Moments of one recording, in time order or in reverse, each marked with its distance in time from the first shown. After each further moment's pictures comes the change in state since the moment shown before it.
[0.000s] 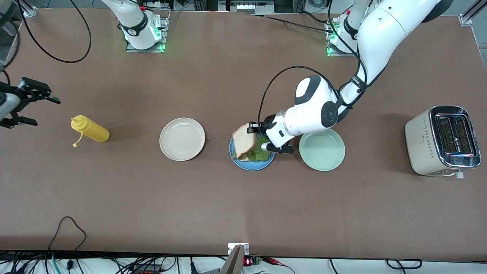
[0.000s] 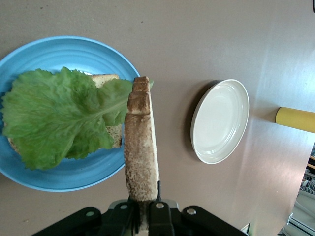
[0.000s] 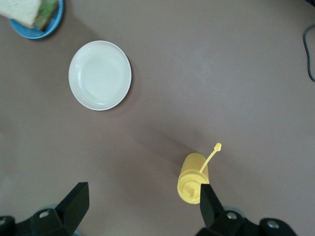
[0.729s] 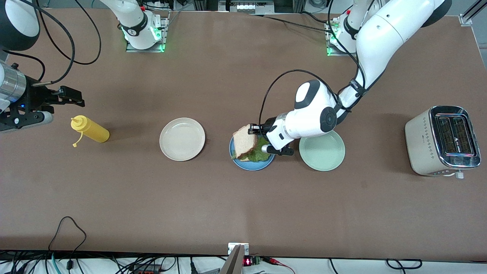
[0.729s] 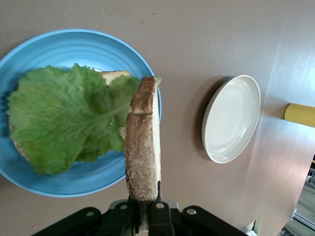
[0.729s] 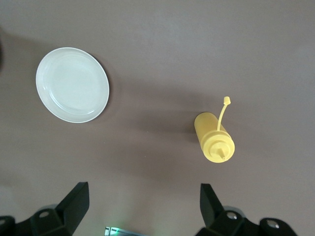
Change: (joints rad) left arm 0.006 0.048 0.010 0.000 0.000 0.000 0.042; right arm 0.110 -0.001 0.004 -0.003 -0.128 -0.053 0.520
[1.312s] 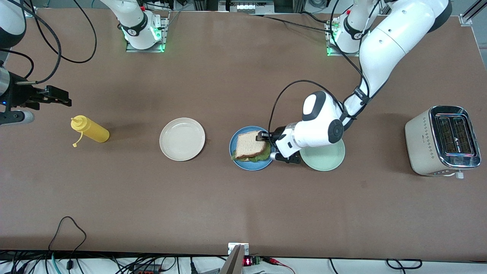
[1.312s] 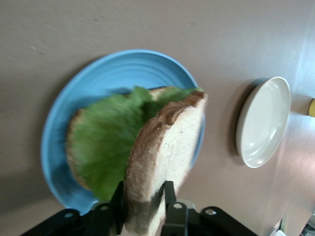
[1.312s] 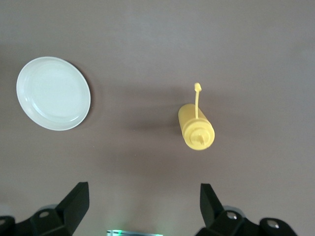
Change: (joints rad) left arm 0.037 0.064 0.050 0.001 0.000 0.000 0.172; right arm -0.034 -0.034 -0.009 -0.016 -0.028 -0.004 0.107
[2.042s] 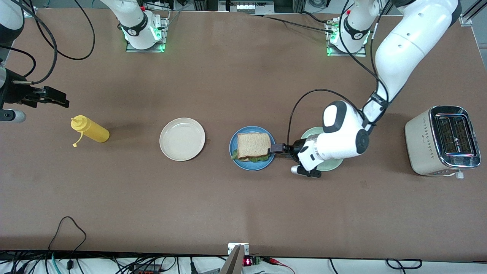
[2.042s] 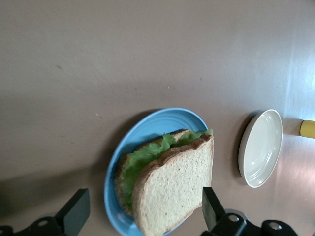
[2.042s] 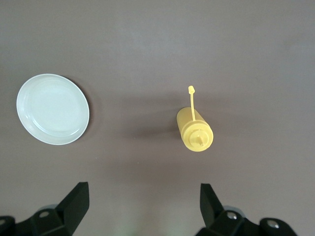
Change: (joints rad) left arm 0.073 -0.049 0.030 0.063 0.011 -0.052 0.076; right arm -0.002 -0.017 0.001 -0.028 0.000 0.055 0.057
